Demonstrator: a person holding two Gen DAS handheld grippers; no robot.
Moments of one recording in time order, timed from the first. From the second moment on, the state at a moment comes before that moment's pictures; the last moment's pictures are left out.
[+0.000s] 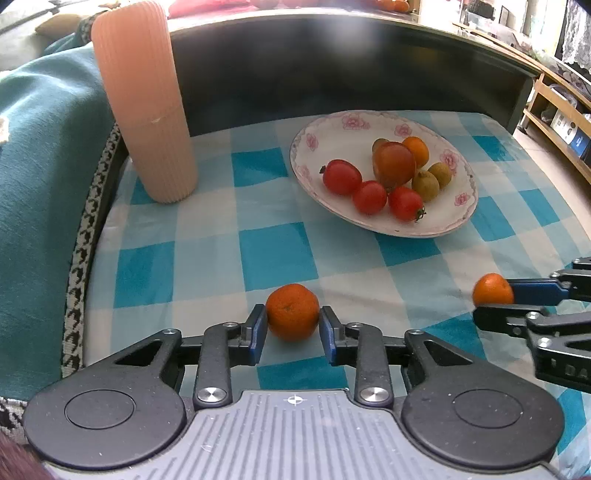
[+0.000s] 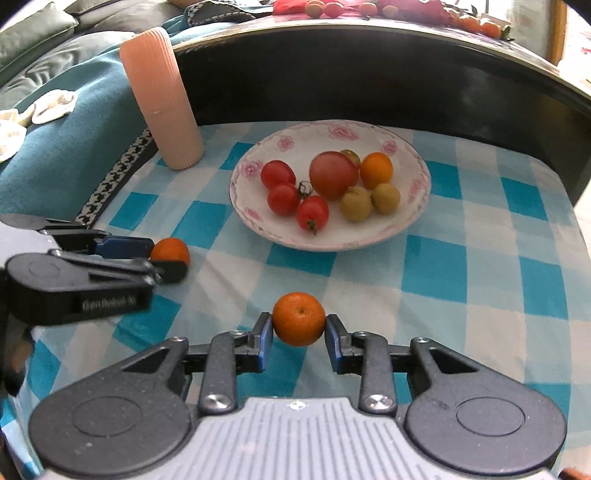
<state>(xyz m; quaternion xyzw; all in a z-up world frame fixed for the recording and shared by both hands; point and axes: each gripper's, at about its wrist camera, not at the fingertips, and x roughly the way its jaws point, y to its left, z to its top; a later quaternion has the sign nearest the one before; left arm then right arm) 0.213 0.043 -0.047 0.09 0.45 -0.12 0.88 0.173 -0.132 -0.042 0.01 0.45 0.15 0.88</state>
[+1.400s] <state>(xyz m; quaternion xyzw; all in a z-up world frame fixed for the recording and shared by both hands) 0.181 0.012 -0.060 0.14 0.46 -0.15 0.86 0.129 -0.142 -0.058 0.02 0.48 0.14 0.87</state>
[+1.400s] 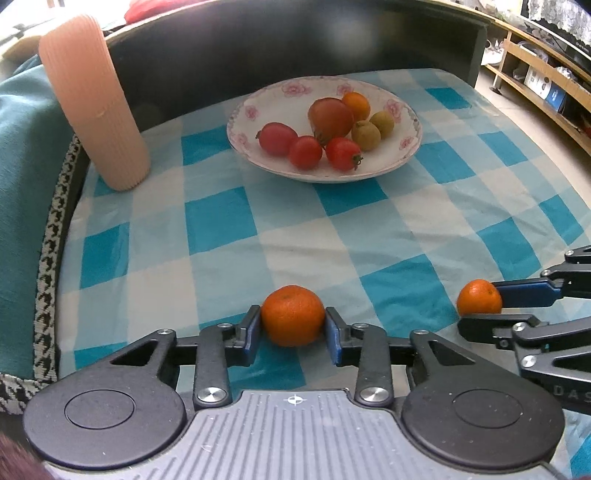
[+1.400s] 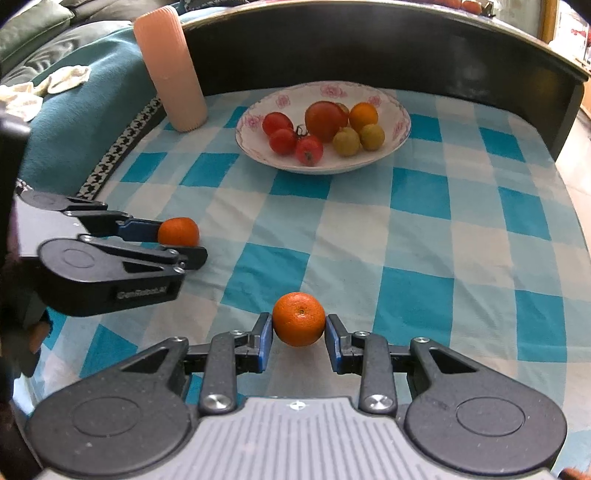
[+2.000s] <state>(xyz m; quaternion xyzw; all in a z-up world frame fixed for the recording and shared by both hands) 0.164 0.000 -0.060 0.17 0.46 -0.18 0.85 0.140 -0.137 -0.062 -0.01 0.48 0.13 0.87</state>
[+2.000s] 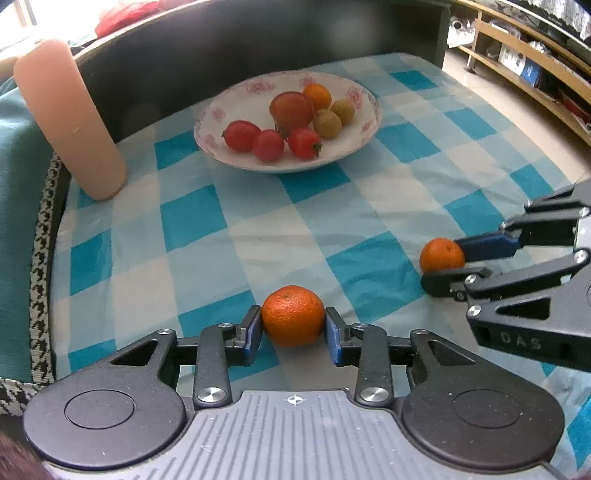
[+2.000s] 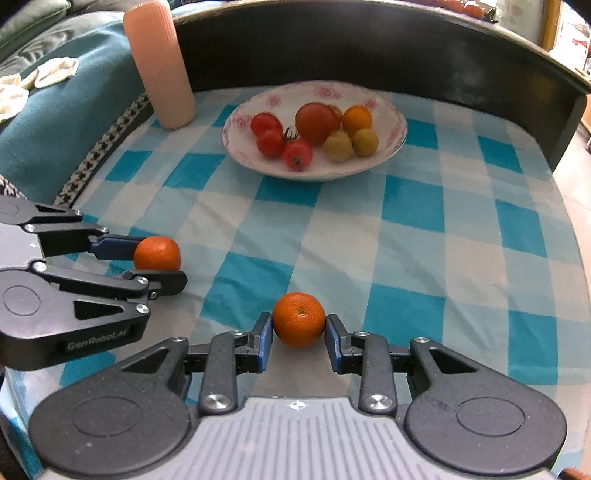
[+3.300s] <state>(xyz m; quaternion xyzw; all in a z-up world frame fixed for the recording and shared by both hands) 0.160 0.001 -0.055 0.18 0.46 -0.20 0.85 0.136 -0.141 -0.060 -0.01 0.47 0.14 0.87</state>
